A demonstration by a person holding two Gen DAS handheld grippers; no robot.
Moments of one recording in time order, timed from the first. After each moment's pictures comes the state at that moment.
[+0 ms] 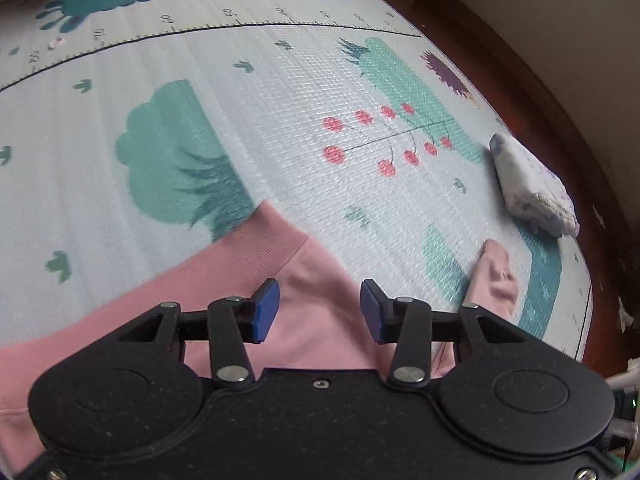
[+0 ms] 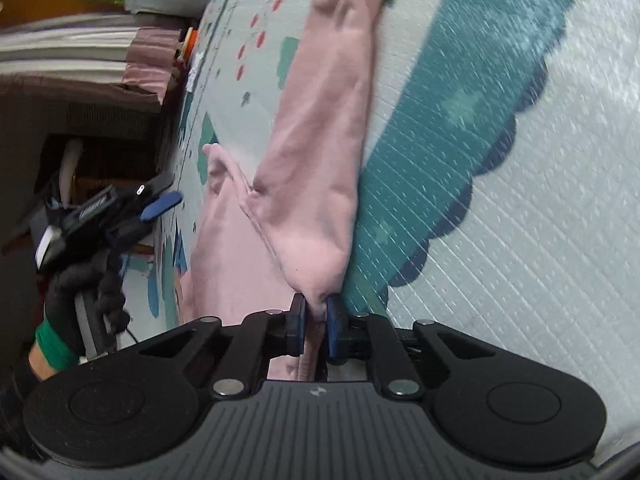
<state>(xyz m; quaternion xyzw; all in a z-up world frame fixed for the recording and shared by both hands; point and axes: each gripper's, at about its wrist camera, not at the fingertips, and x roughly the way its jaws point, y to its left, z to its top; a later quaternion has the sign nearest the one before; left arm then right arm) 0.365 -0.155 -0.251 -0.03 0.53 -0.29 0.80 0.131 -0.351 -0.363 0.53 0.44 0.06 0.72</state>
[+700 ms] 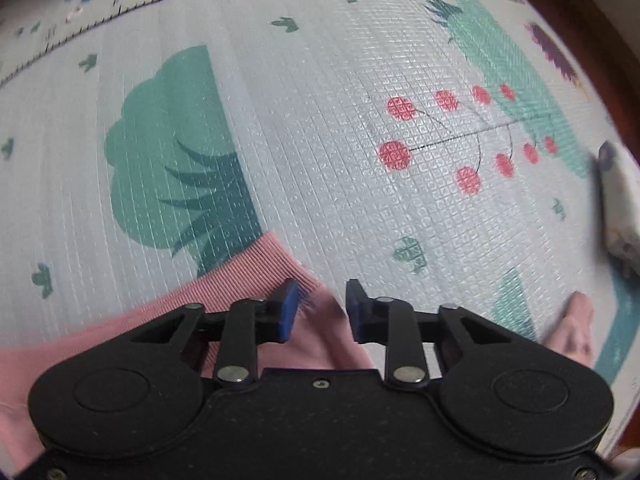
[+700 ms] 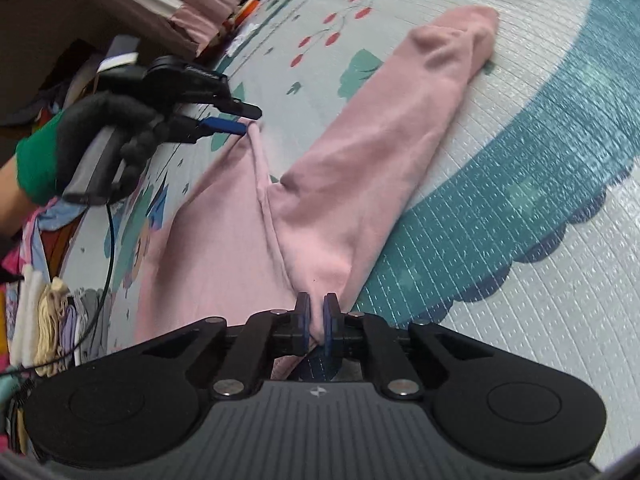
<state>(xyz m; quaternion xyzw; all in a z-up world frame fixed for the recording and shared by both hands) 0.408 -0.228 -0.290 0.04 0.60 -0.15 0.79 0.161 -0.332 -0.349 0.37 0.44 0.11 0.81</state>
